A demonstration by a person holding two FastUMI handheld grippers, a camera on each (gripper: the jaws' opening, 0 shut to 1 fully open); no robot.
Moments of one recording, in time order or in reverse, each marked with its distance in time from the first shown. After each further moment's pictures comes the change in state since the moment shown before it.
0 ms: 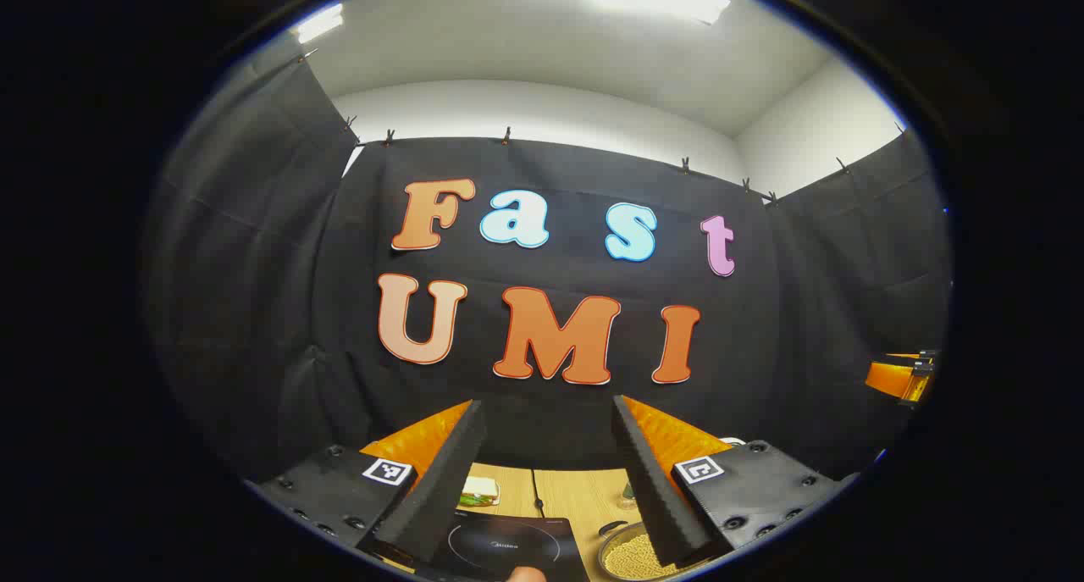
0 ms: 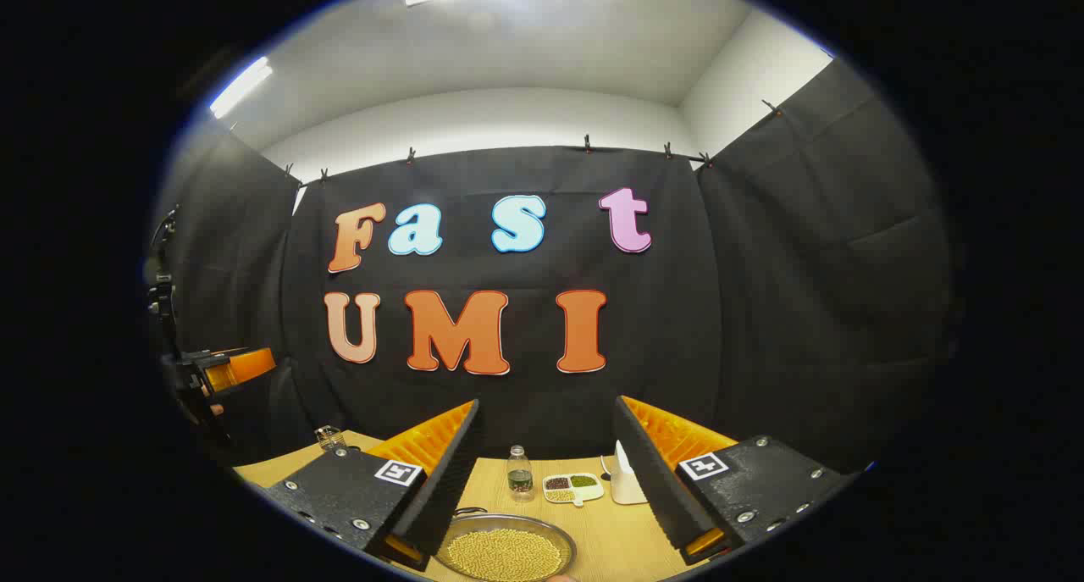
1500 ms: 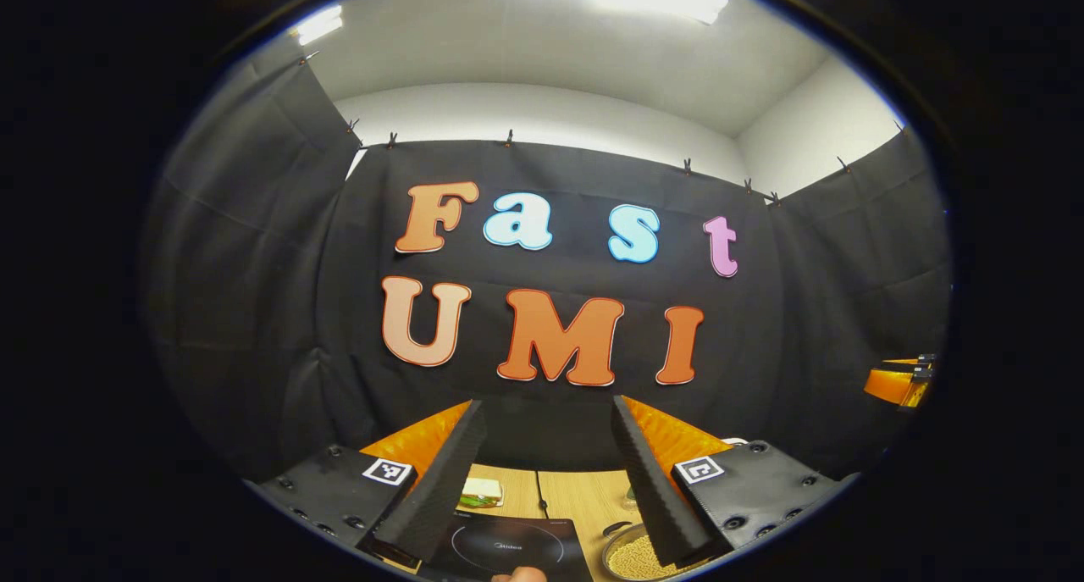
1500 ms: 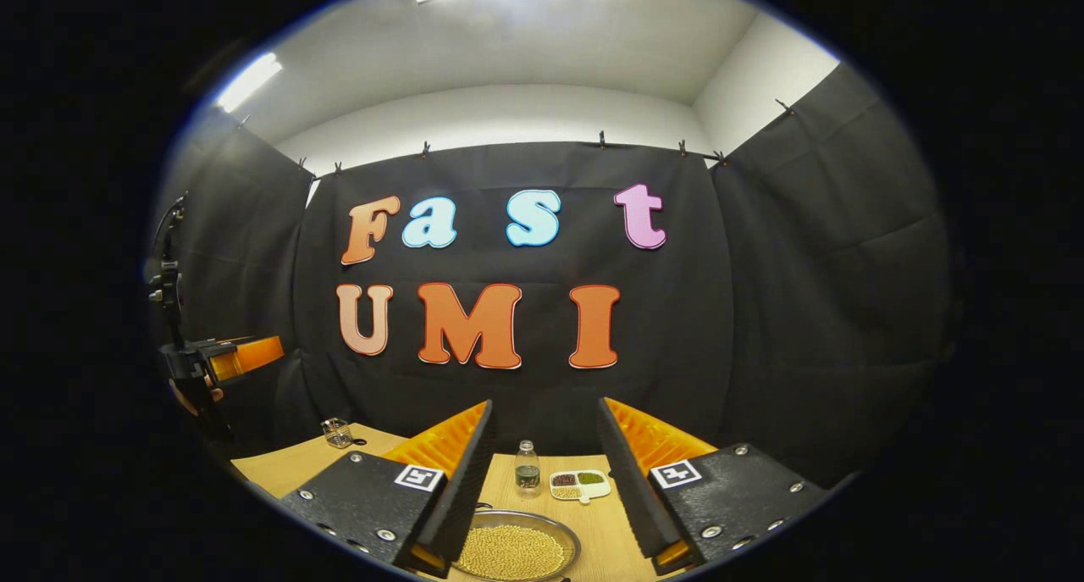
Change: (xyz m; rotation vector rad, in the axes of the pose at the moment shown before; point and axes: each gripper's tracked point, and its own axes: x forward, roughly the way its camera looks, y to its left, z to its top) left arm -0.004 0.000 -0.006 0.007 -0.017 0.015; right arm 0.000 0.017 -0.011 -0.012 0.018 0.058
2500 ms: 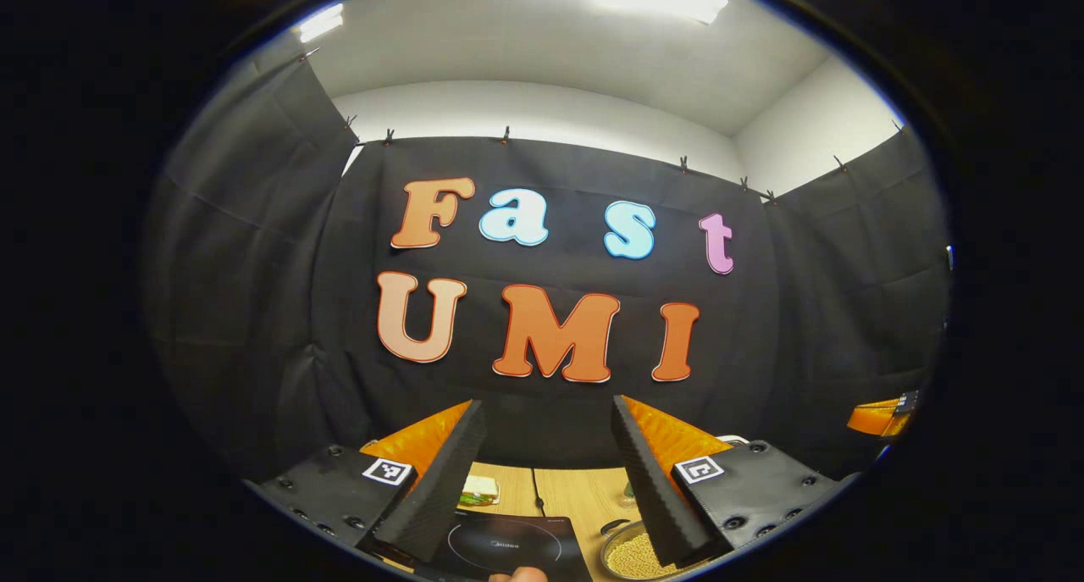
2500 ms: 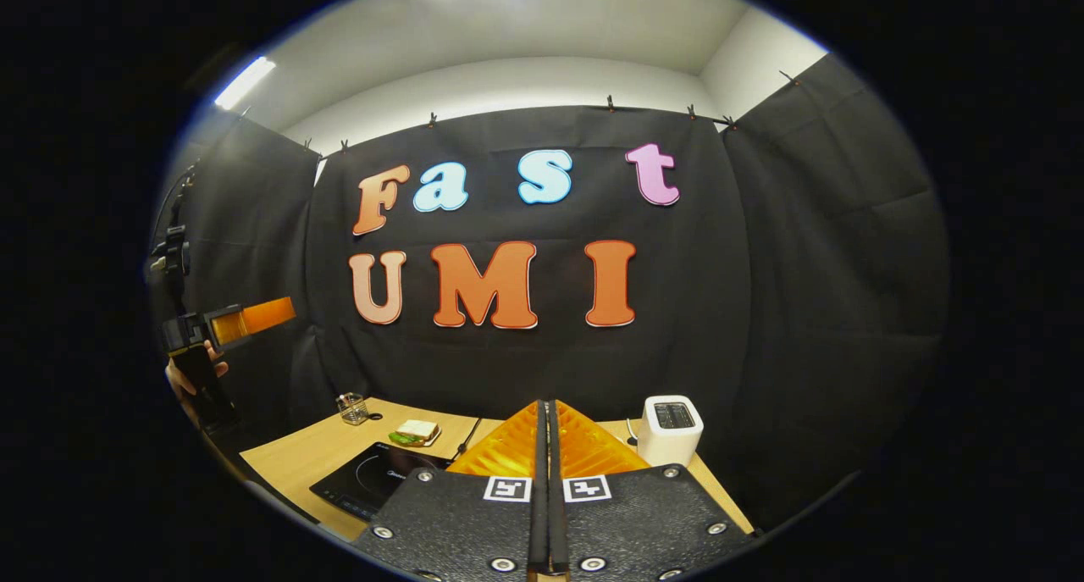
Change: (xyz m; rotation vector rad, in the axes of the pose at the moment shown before) left arm 0.001 -0.001 -0.003 -0.001 0.008 -0.015; right arm -0.007 0.012 -0.069 0.022 0.128 0.031
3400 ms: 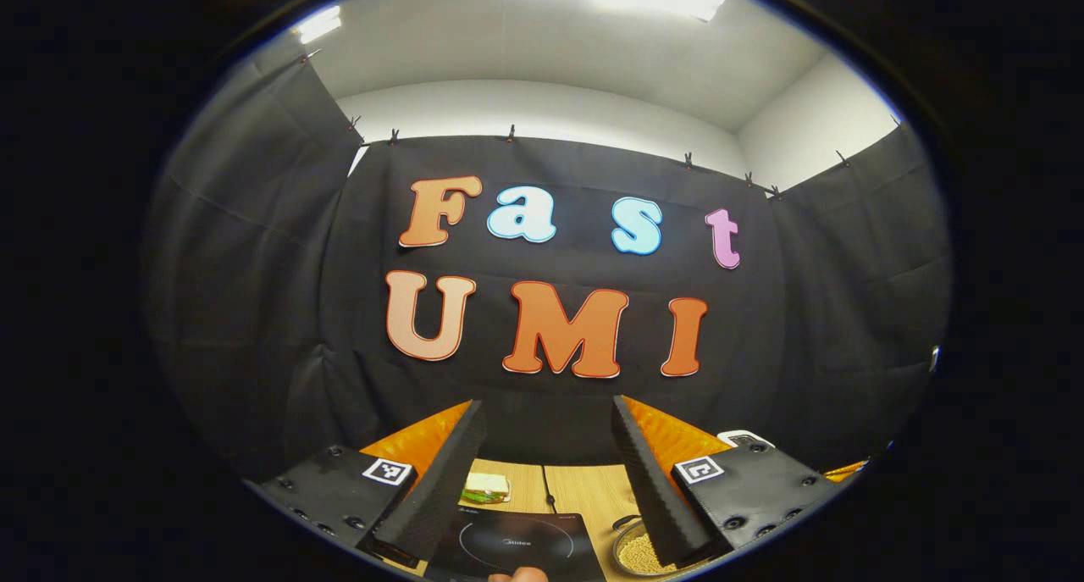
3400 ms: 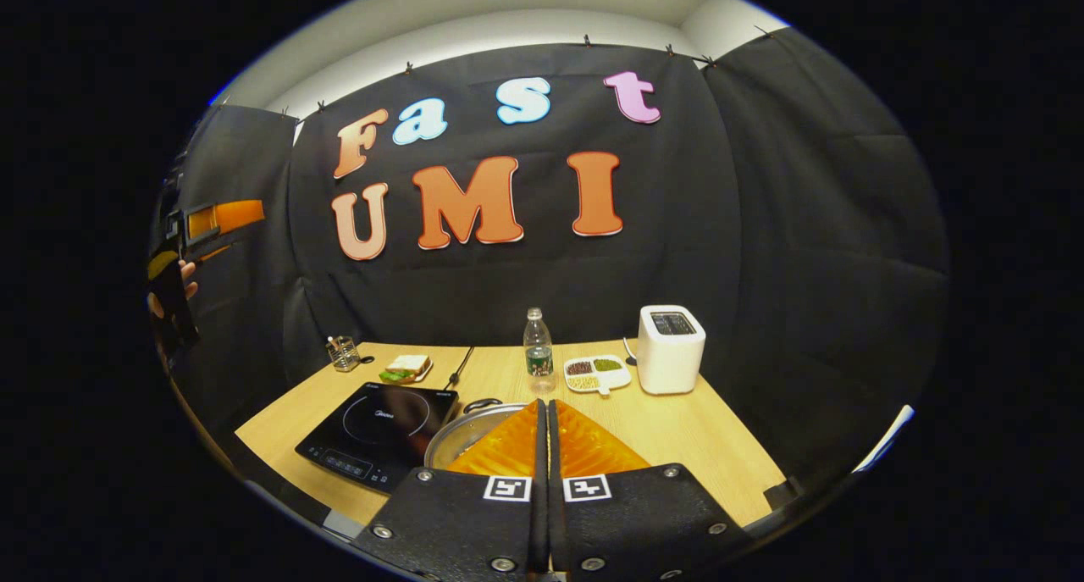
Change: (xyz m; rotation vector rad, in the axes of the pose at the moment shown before) left arm -0.004 0.003 -0.002 0.015 0.017 0.027; right arm -0.011 -0.011 -0.147 0.063 0.246 -0.028
